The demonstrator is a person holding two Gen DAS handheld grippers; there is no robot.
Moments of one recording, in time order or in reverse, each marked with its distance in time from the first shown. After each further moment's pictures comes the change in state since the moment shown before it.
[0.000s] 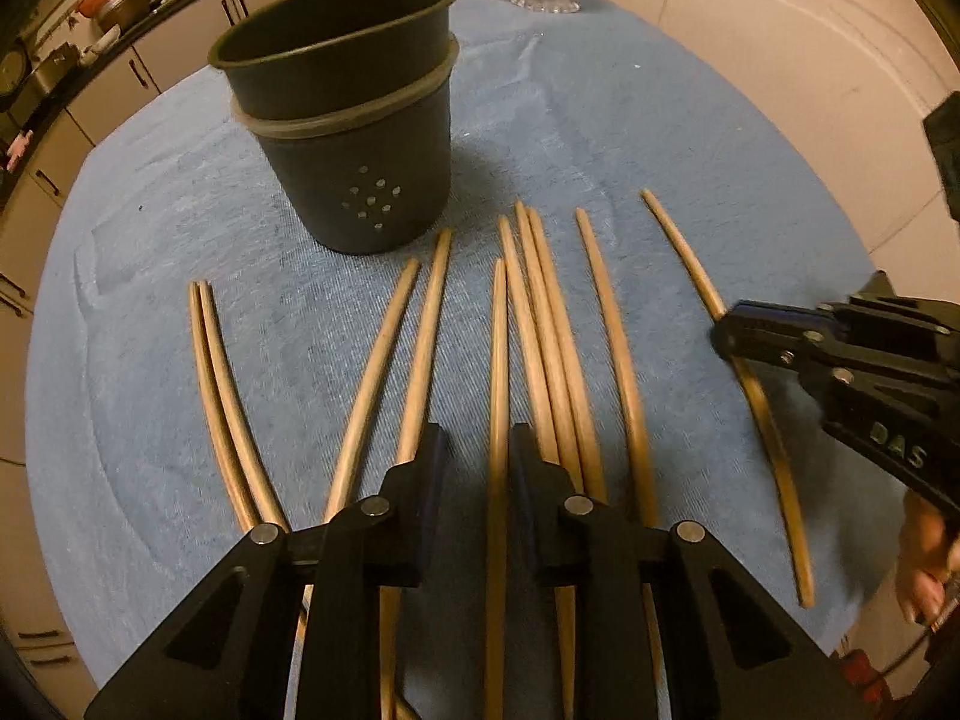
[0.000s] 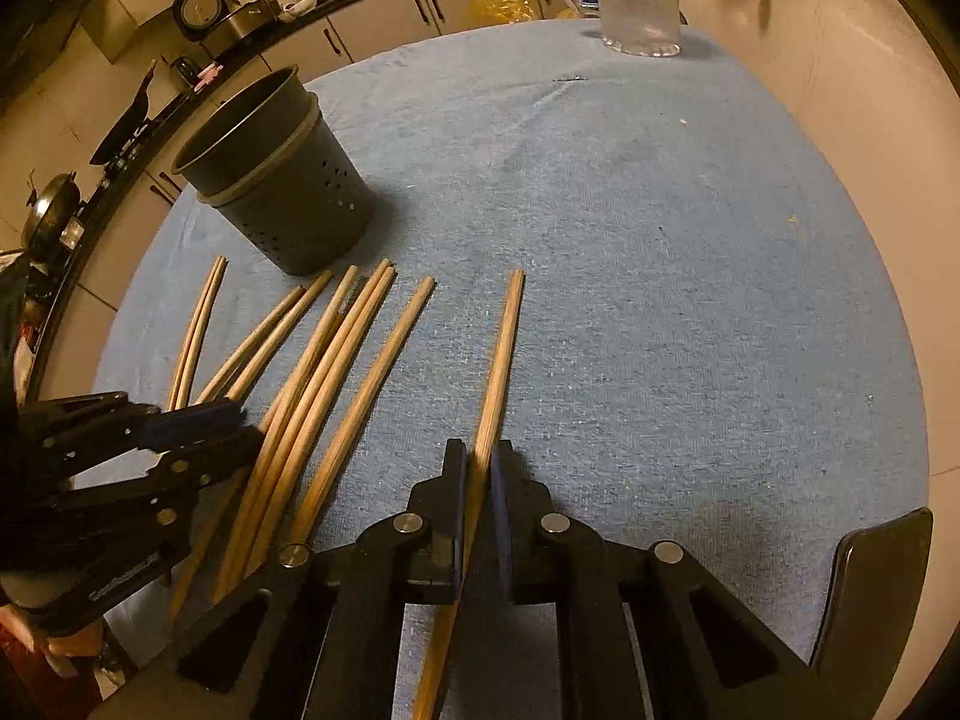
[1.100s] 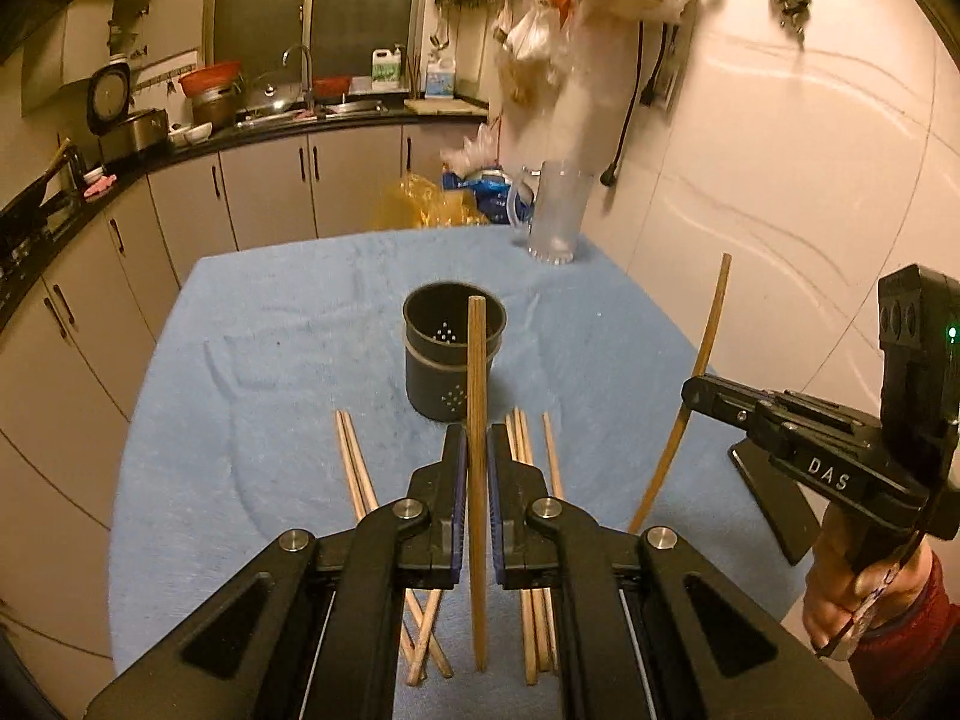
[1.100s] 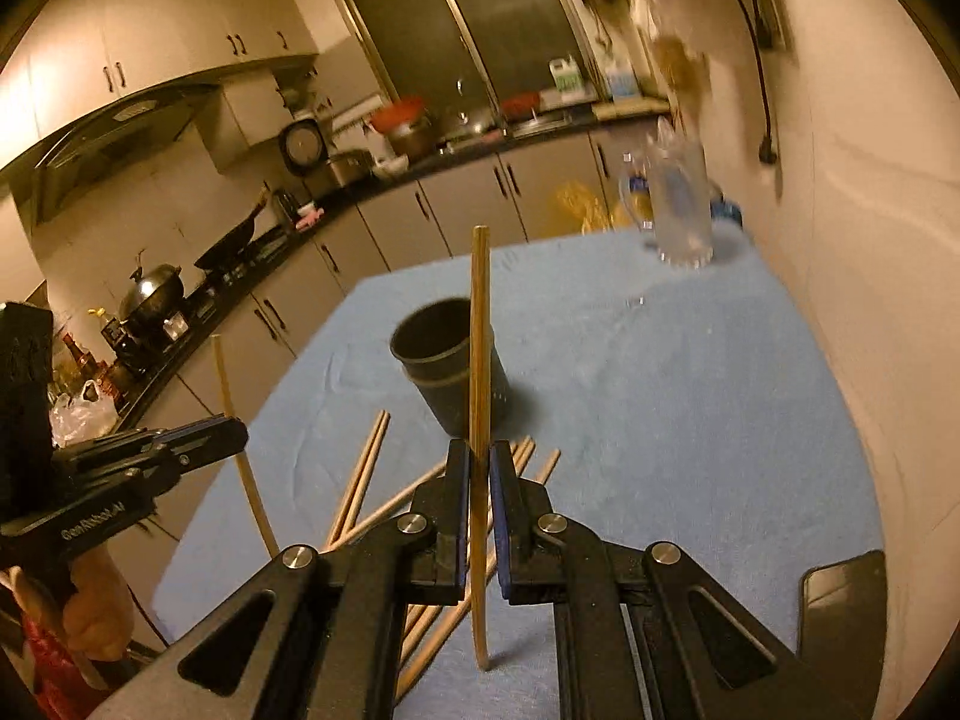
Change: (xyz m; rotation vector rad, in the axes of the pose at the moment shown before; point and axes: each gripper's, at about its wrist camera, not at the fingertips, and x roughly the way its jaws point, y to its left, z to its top) left arm -0.181 0.034 -0.056 -0.140 -0.498 -0.051; right arm -0.129 0.046 -0.029 -0.070 -0.458 0.142
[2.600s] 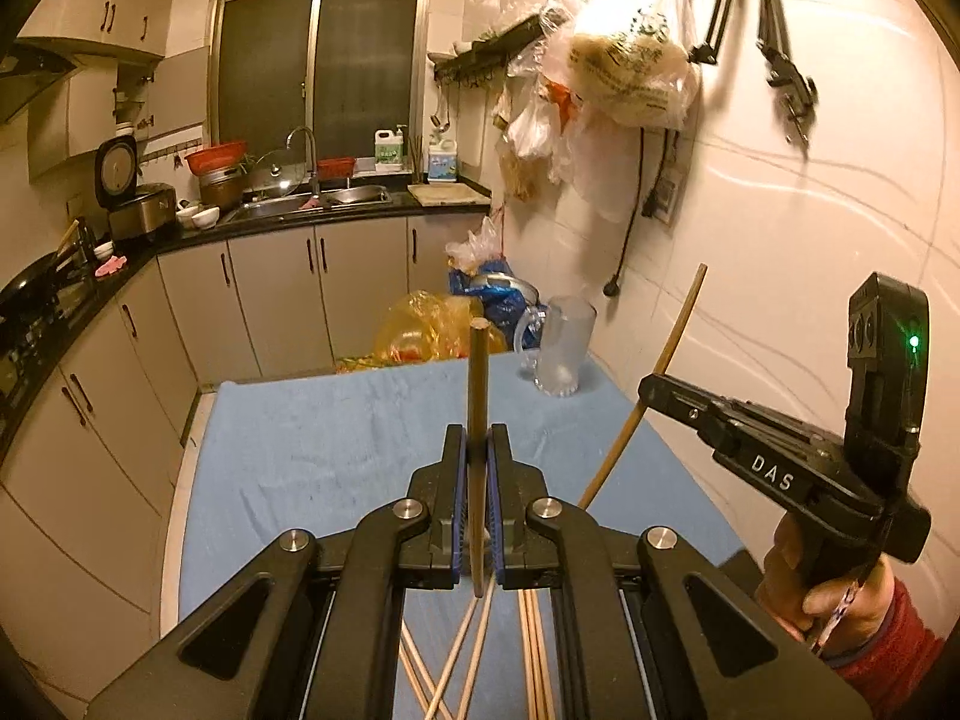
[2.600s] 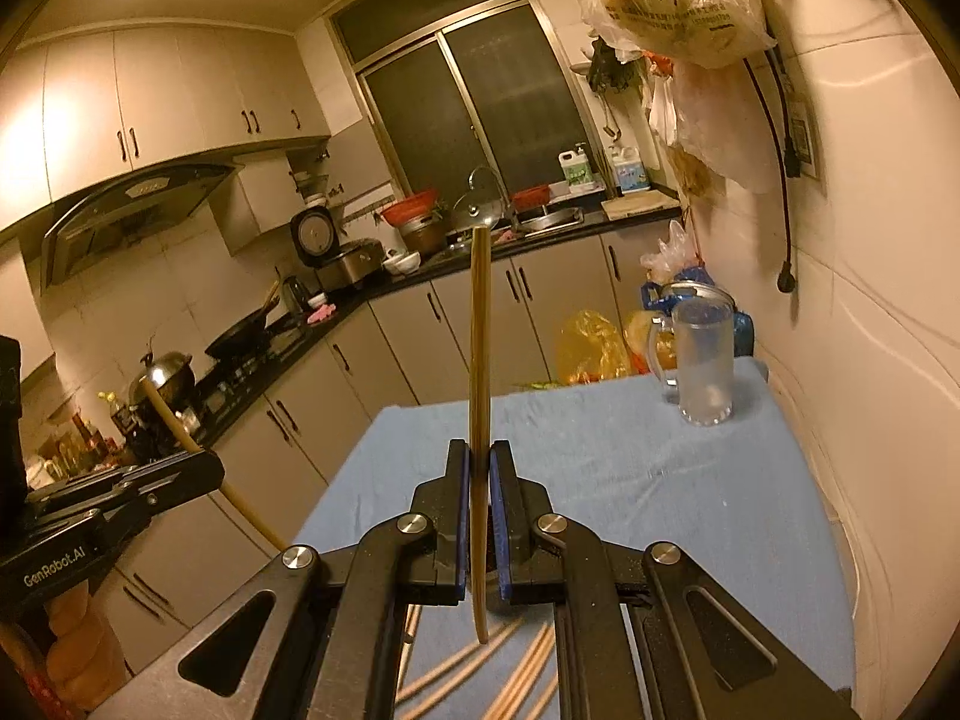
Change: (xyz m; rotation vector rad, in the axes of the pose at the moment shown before) left arm -0.047 0.001 0.124 0.025 -0.157 0.020; right arm -0.012 0.028 0.129 0.017 -0.189 0.021
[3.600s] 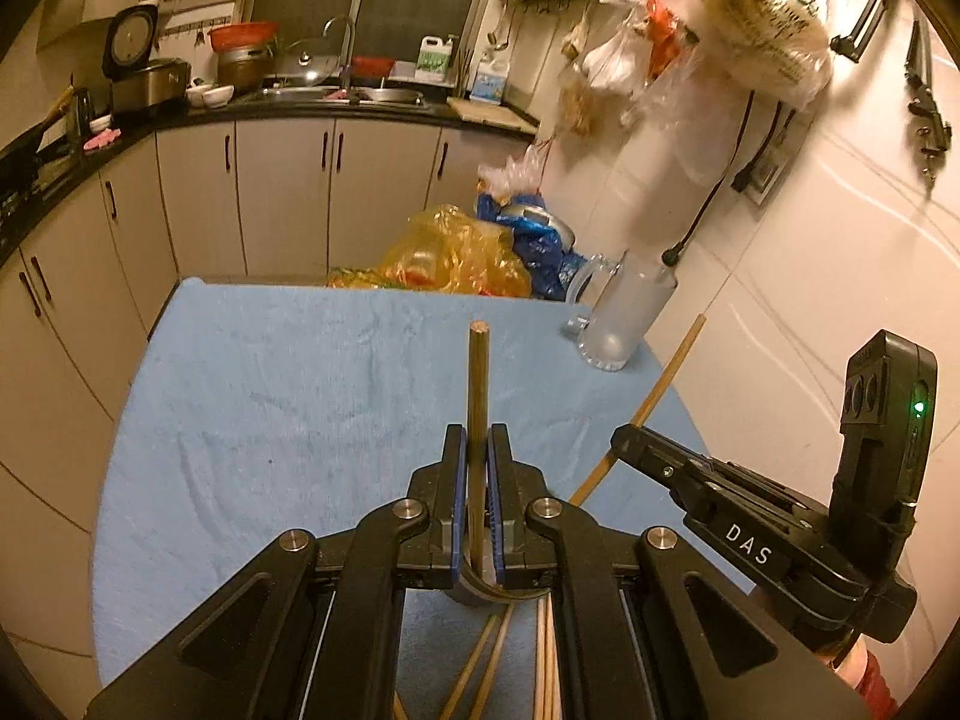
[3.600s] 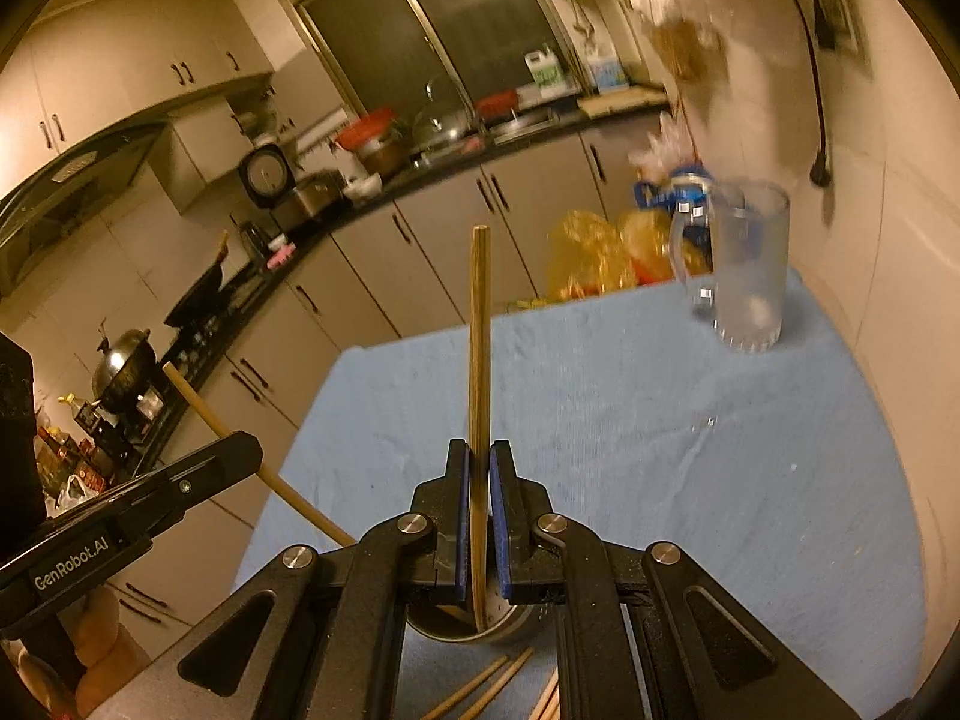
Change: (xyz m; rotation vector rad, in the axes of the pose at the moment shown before) left arm 0.145 0.064 -0.017 -0.201 0.182 -0.029; right arm 0.146 -0.033 -0.022 0.111 0.248 -0.036
